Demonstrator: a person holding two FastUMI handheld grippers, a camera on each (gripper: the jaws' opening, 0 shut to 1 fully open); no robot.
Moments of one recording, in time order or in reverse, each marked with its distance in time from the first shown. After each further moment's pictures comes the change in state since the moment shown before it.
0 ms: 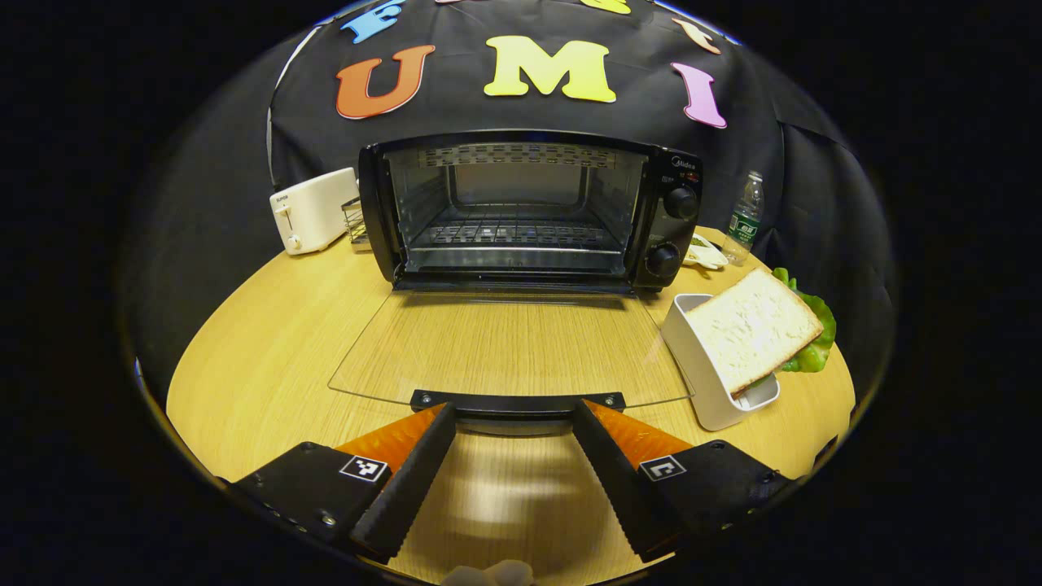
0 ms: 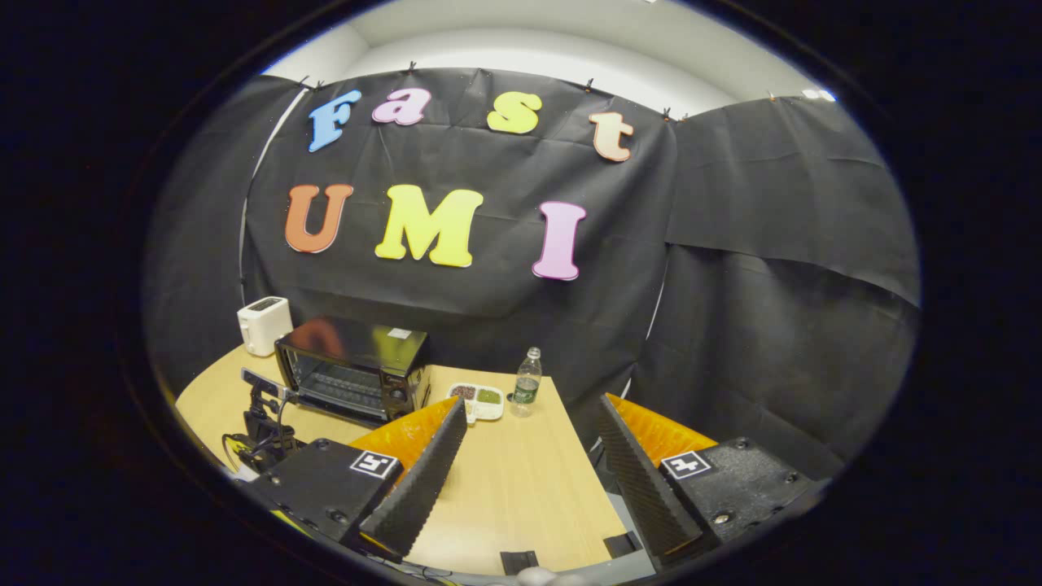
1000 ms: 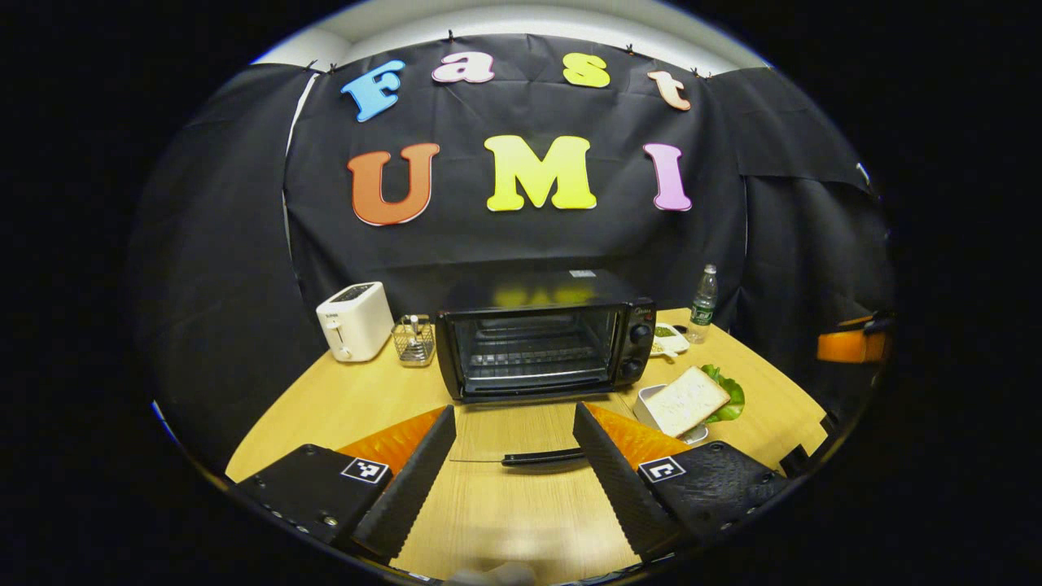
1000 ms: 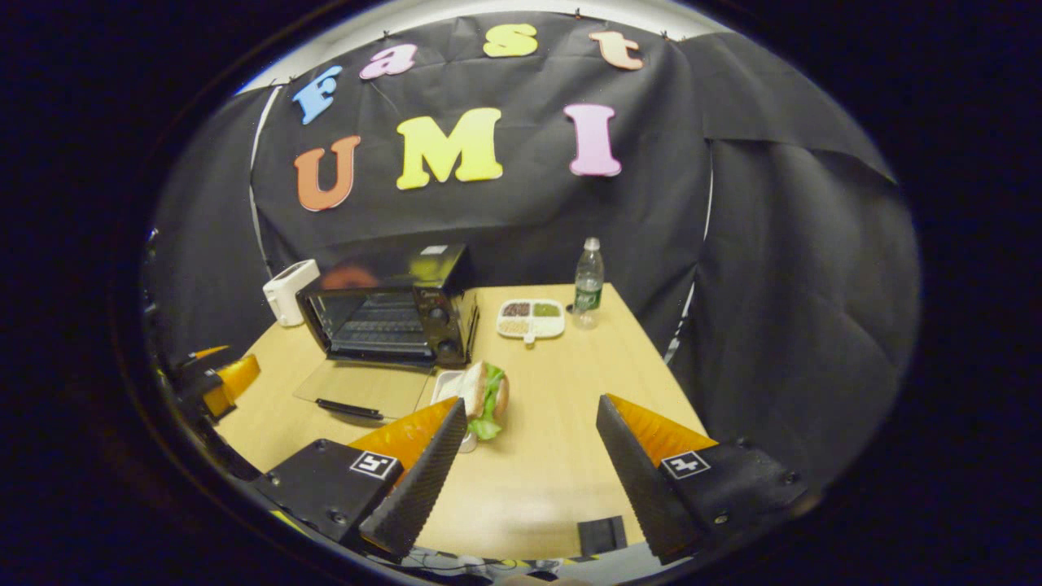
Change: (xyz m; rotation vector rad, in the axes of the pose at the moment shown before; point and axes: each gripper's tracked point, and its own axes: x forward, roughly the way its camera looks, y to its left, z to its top) left arm -0.162 0.051 0.122 0.081 -0.337 -0.020; right arm 0.060 0.084 -0.149 0.175 0.309 0.205
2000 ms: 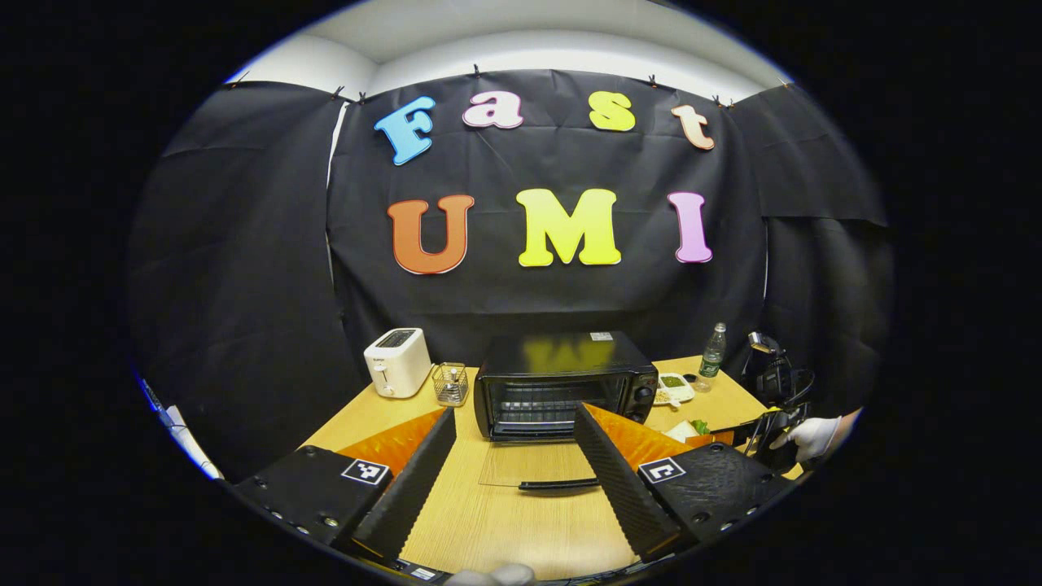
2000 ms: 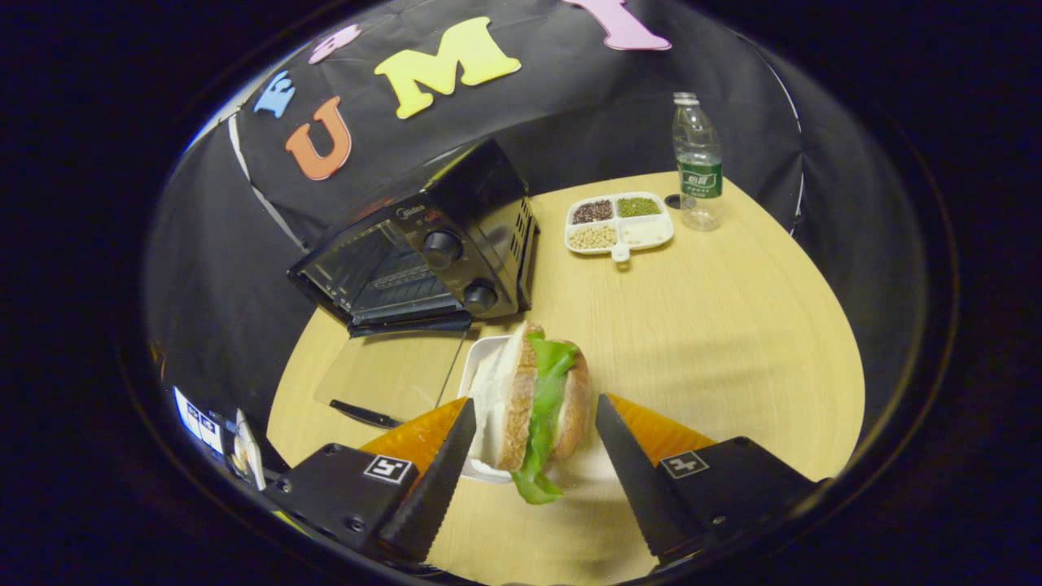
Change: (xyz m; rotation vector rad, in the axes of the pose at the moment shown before) left arm -0.049 0.003 0.080 -0.038 -0.084 0.119; right arm 0.182 0.048 -0.042 0.153 0.328 0.317
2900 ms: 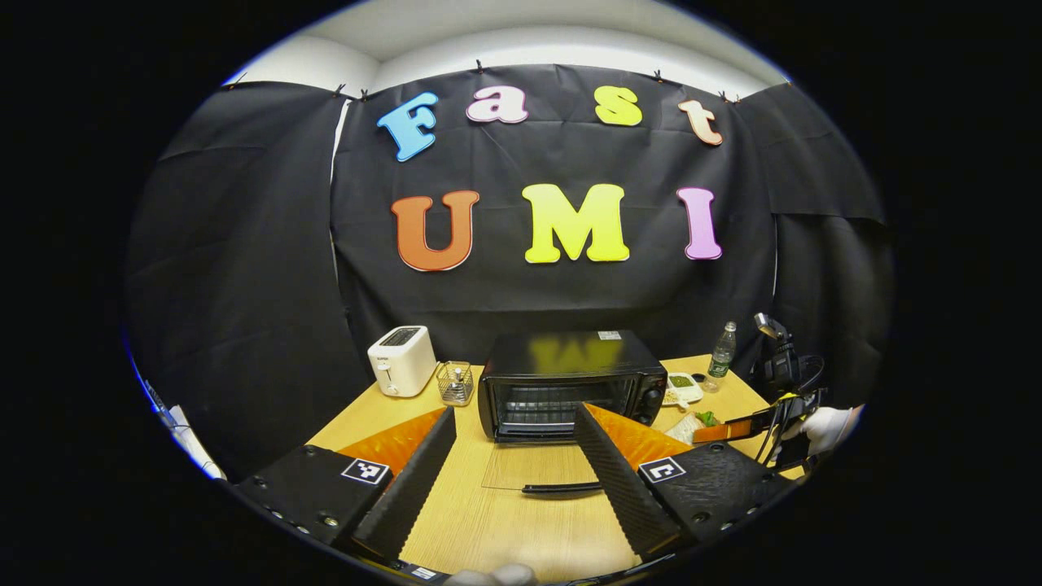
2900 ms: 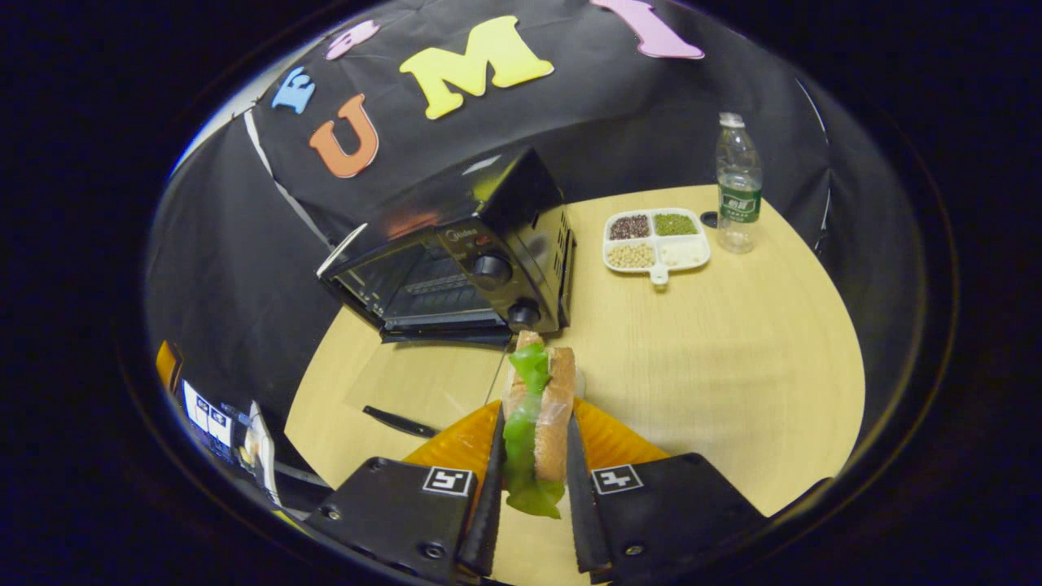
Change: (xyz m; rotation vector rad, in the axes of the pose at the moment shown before) left arm 0.007 0.004 0.008 0.003 0.002 0.023; right arm -0.026 0.044 0.024 -0.056 -0.032 0.060
